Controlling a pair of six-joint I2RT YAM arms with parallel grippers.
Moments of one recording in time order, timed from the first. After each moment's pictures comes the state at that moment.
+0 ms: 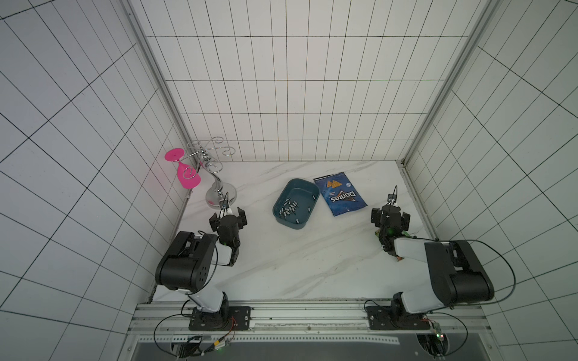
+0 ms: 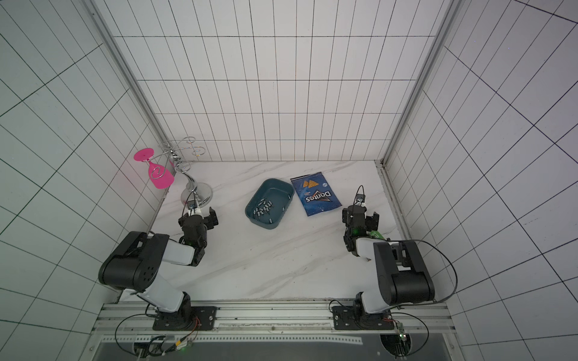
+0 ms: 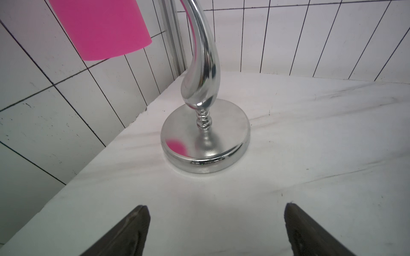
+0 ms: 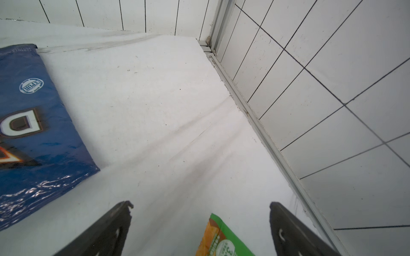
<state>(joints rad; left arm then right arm) -0.10 1.61 0.33 0.95 -0.43 -0.09 0.18 1.51 0.44 0.59 0.54 -0.01</state>
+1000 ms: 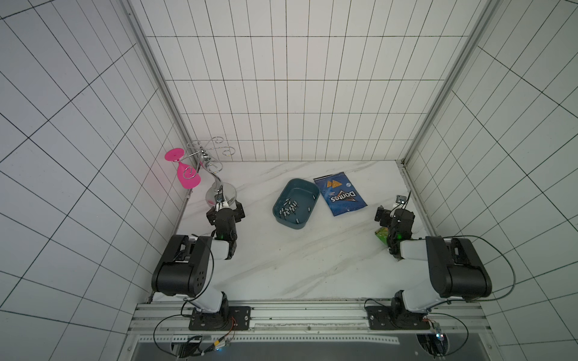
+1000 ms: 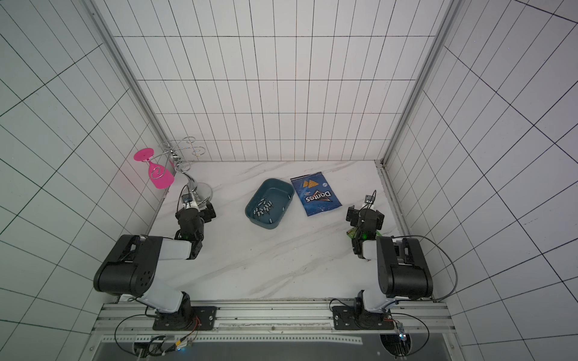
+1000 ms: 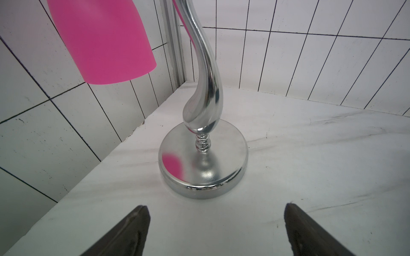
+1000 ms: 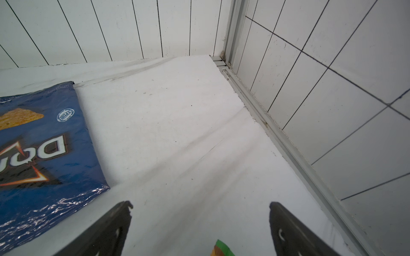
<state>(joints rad) -0.06 1.58 0.41 0.88 -0.38 -0.13 0.02 1.55 0.40 0.78 0.25 0.03</state>
